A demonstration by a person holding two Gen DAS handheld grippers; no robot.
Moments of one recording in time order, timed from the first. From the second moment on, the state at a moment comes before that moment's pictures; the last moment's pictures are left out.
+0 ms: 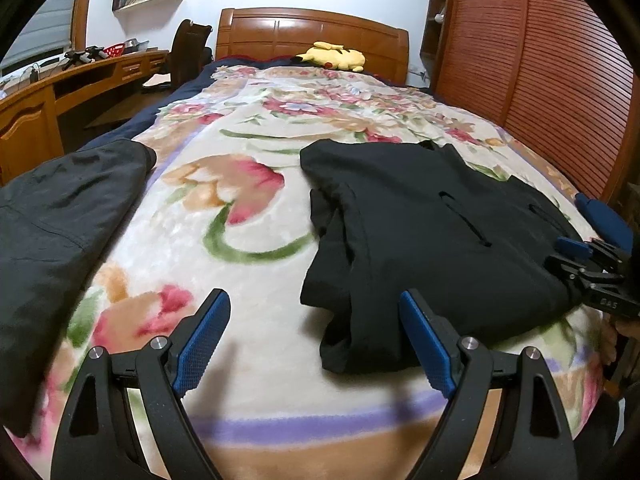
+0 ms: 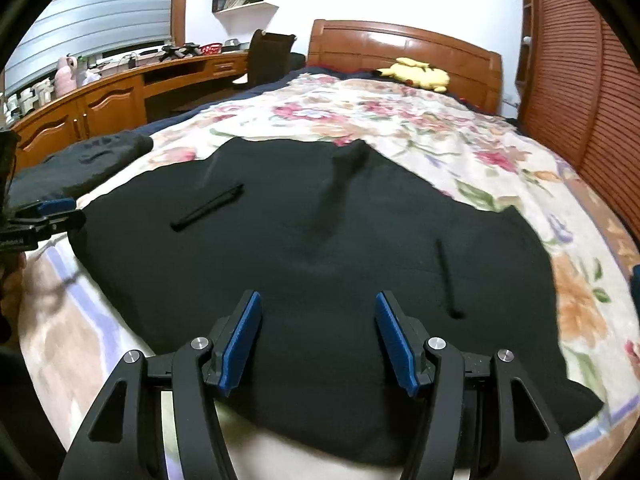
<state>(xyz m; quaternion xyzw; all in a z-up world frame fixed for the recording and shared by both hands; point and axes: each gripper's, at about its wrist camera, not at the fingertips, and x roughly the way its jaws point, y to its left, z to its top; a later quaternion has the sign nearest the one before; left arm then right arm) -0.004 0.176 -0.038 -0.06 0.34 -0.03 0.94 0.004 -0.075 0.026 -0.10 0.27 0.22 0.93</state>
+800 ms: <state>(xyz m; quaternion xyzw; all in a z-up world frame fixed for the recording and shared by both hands) 0.002 0.161 -0.051 -0.05 0.37 -0.04 0.92 0.014 -0.071 0.013 -0.10 0.28 0.21 0.93</state>
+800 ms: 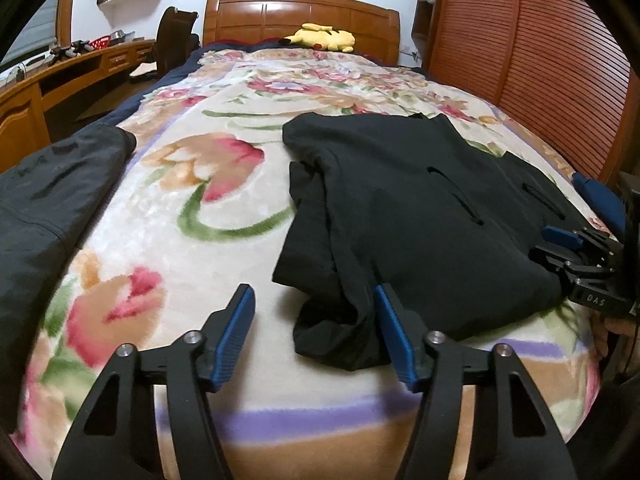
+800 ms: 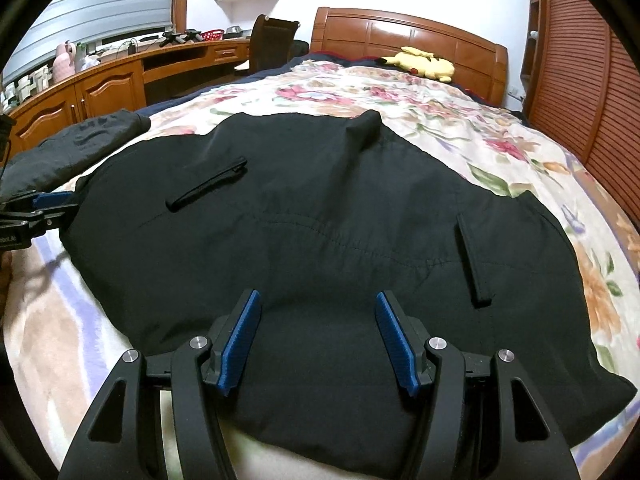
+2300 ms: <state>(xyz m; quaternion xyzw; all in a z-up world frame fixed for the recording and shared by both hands) 0.014 -0.009 0.100 0.10 0.34 -0.05 0.93 -0.038 -0.220 0.054 -0.05 0.26 0.14 0.95</state>
